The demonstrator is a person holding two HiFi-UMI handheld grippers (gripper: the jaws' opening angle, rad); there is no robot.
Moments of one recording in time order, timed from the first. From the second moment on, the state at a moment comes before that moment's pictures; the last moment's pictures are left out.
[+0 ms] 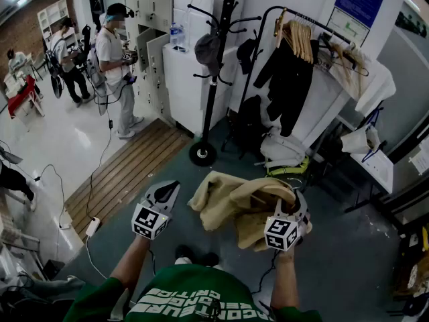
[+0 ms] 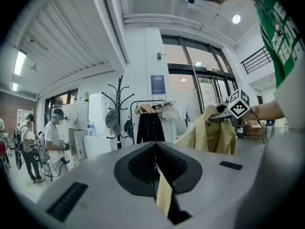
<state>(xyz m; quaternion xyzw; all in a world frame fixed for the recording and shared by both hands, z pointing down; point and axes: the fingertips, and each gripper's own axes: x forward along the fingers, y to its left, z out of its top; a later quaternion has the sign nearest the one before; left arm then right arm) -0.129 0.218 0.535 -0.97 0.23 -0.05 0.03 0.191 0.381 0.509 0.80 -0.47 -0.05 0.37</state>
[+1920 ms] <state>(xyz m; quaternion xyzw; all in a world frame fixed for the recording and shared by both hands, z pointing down) -0.051 0.211 0.538 -0.97 0.25 -0.04 0.03 0.251 0.328 0.516 0.77 -0.50 -0.07 0.38</state>
